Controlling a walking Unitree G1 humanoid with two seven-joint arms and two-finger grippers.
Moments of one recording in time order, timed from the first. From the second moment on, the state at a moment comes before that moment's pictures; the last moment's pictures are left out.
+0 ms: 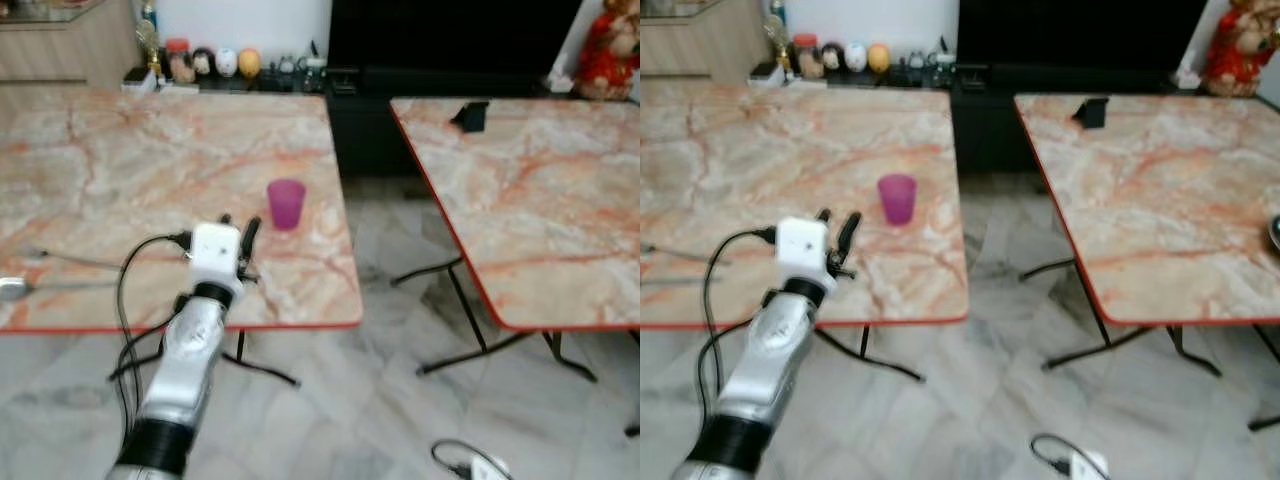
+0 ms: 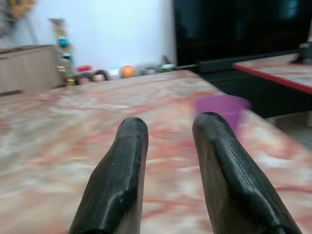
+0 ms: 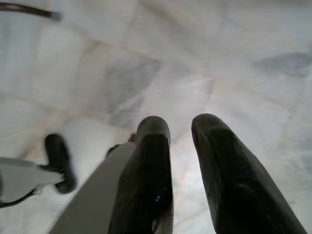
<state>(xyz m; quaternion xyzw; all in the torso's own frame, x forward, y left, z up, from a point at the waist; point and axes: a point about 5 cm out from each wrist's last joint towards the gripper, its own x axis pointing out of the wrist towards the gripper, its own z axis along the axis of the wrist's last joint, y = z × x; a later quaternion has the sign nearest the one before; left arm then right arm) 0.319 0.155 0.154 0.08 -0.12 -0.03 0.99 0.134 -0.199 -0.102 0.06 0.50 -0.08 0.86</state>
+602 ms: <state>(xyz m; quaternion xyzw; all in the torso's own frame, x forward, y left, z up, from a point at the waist) 0.318 0.142 0.153 0.08 -0.12 -0.06 0.99 0.132 -0.203 -0.102 0.06 0.50 -0.08 0.86</state>
